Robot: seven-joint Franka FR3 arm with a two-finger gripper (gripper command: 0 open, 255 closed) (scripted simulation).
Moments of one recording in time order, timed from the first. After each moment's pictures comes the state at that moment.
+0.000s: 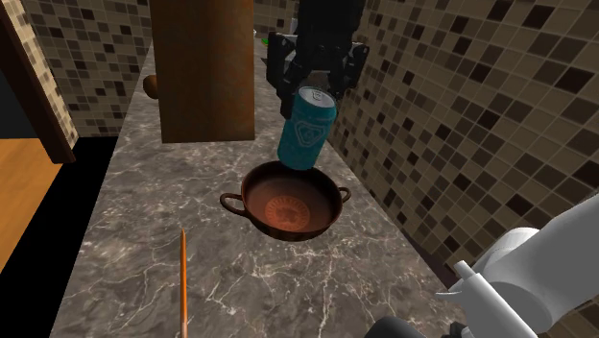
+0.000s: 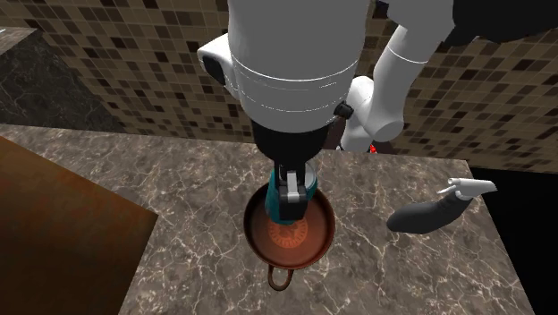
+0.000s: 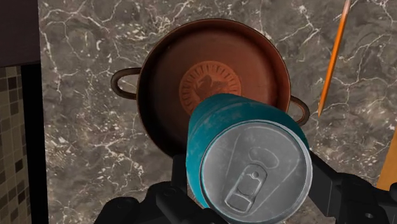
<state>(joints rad) 0.07 -0.16 0.59 -1.49 0.09 1.36 0.81</state>
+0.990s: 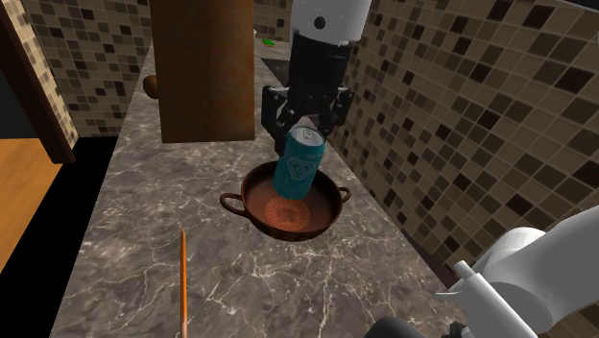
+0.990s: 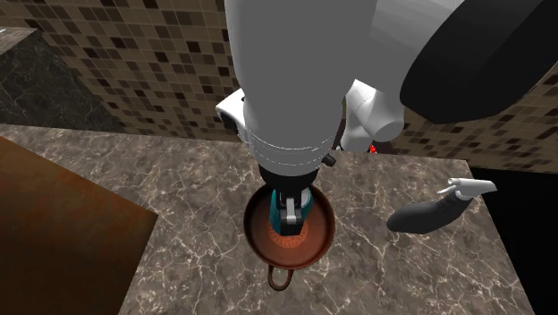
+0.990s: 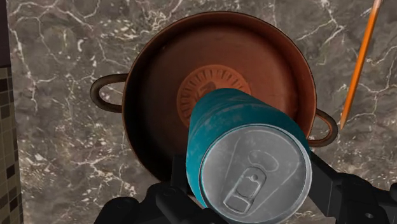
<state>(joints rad) 0.07 -0.24 0.57 -1.73 0.13 1.53 0.78</state>
